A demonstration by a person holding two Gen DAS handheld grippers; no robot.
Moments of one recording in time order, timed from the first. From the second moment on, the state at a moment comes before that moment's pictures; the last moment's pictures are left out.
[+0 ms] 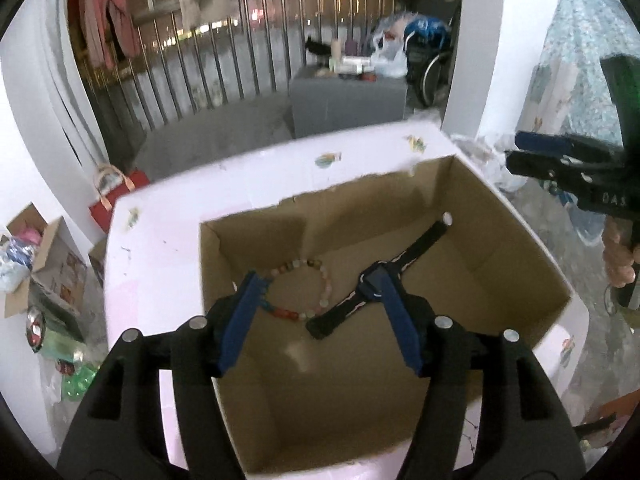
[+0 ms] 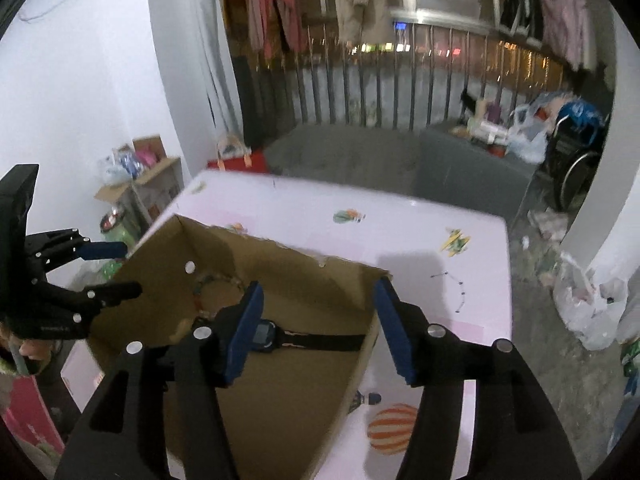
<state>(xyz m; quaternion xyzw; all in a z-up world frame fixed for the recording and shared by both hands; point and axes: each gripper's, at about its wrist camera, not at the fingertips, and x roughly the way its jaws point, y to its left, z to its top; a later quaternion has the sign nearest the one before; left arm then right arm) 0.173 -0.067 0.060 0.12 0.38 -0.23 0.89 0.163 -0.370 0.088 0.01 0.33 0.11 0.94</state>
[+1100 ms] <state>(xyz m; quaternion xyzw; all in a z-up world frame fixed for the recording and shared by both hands) 0.020 -0.051 -0.066 0.15 0.32 -0.34 0.87 0.015 -0.319 -0.043 0.00 0.35 0.23 0.91</state>
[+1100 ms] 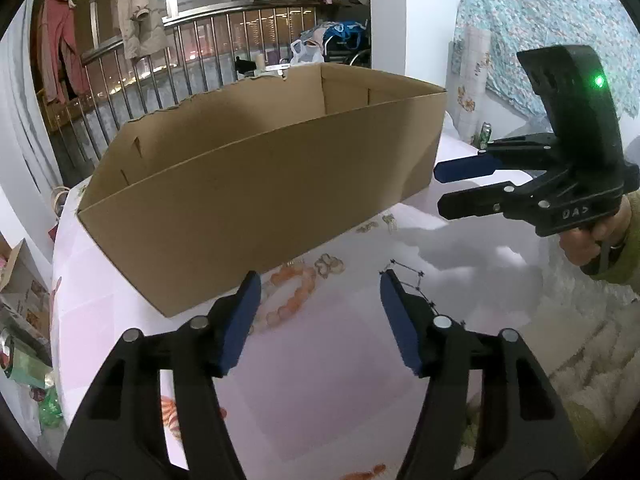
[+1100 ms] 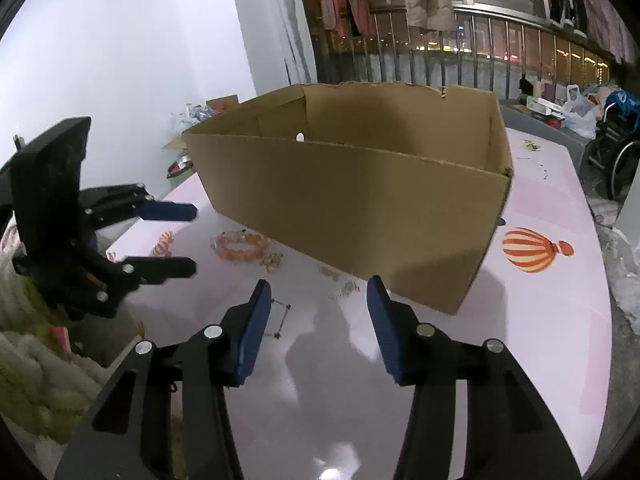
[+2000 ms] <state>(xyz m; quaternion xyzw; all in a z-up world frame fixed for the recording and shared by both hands) 0.037 -0.023 -0.101 0.16 0.40 -0.33 0.84 0.028 -0.314 -0.047 0.01 0.38 0.22 0.90</state>
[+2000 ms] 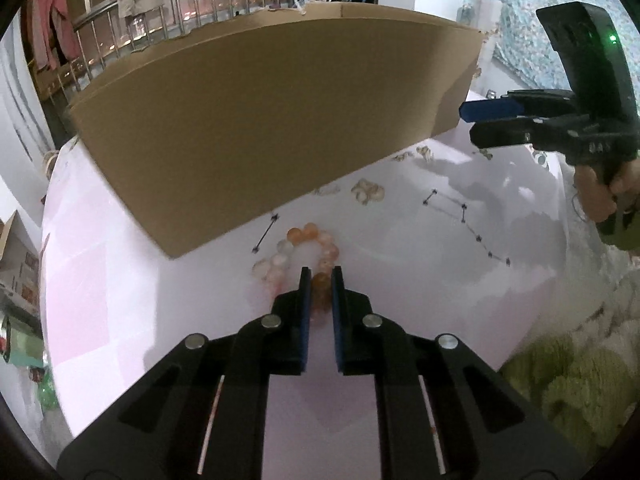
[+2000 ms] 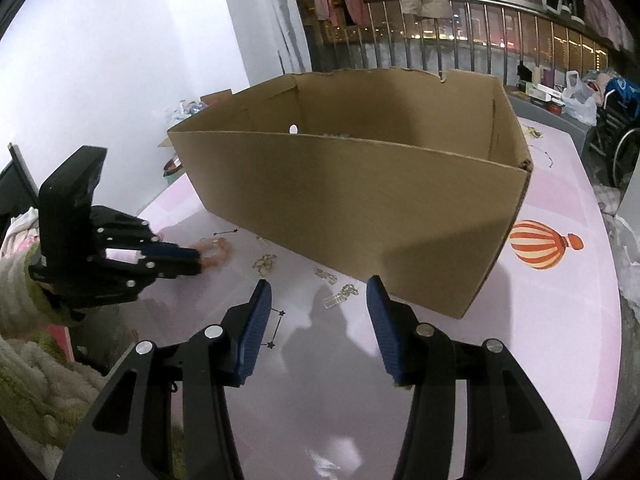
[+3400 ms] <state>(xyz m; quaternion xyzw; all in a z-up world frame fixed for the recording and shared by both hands) 0.018 0.001 -0.098 0.12 0.45 -0.37 0.80 0.054 -0.298 -0.047 0.07 0.35 0.19 0.91</state>
